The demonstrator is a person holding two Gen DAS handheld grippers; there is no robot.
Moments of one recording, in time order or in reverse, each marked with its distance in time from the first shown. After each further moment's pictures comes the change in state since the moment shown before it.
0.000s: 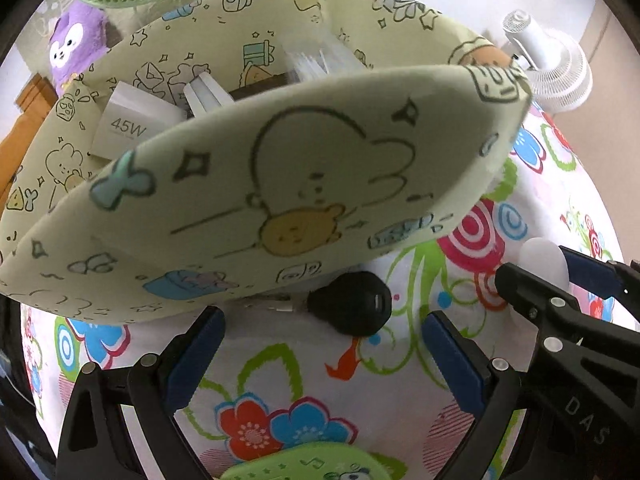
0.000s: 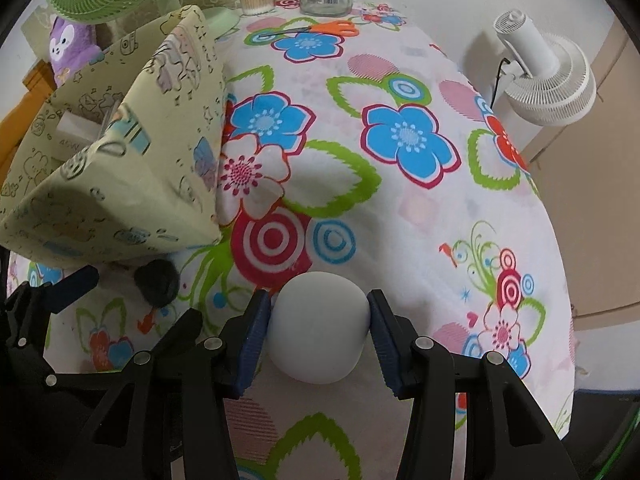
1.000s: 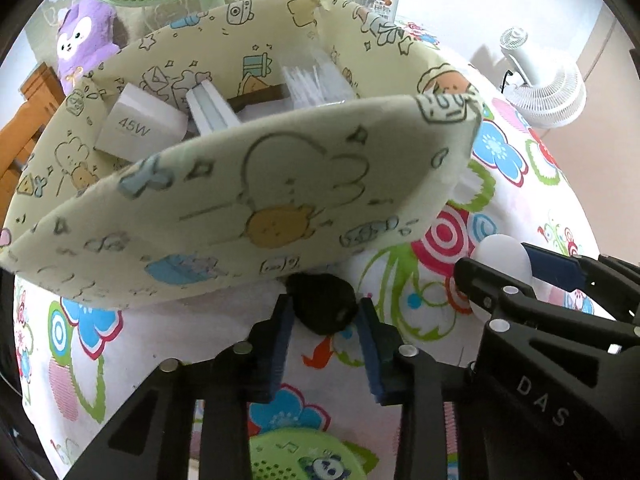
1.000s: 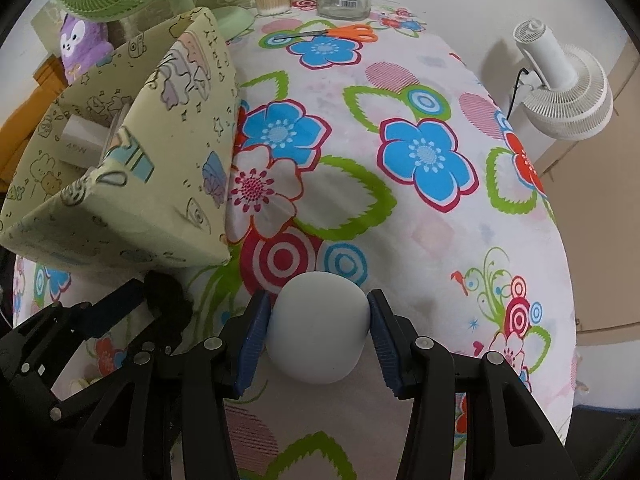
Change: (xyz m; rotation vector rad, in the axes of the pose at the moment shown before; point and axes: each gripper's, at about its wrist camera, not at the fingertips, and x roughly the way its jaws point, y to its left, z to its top) left arm -0.022 0.021 -0.009 -0.029 -0.020 -0.043; right arm 0.002 0.003 0.006 -0.041 0.004 0.041
